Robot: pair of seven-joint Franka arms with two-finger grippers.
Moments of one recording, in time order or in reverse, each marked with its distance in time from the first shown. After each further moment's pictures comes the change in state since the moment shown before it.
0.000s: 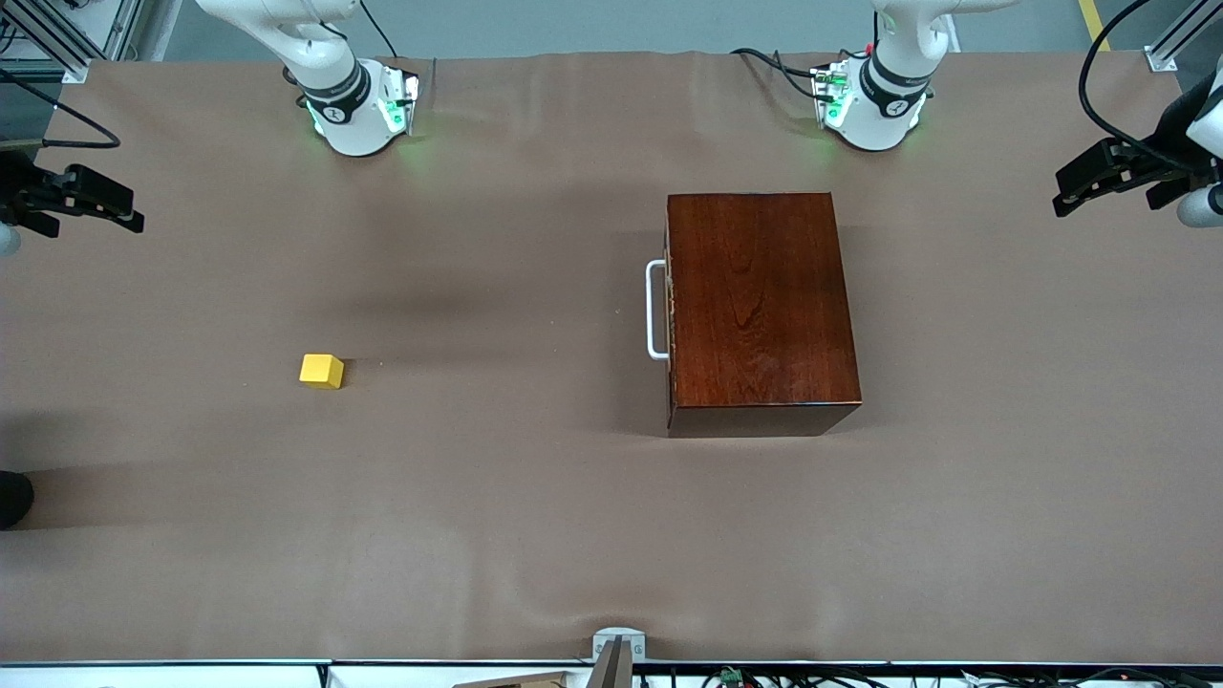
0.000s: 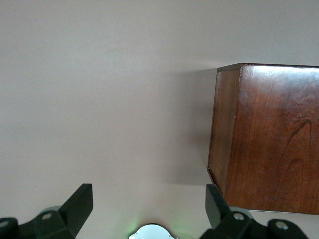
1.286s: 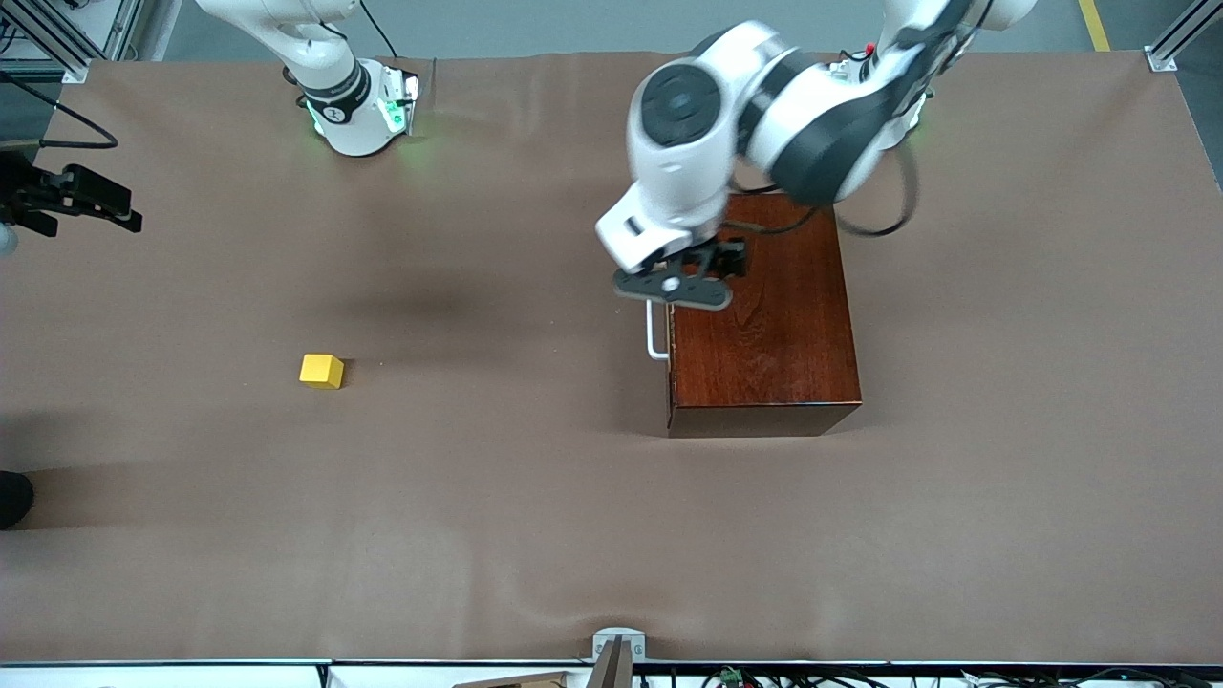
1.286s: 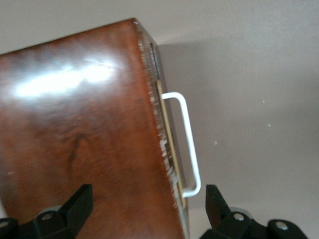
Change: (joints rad) left arm -0.596 0.527 -0.168 0.158 0.157 0.276 -0.537; right arm -0.001 0.000 -0.004 -0.001 0.000 -0.003 0.000
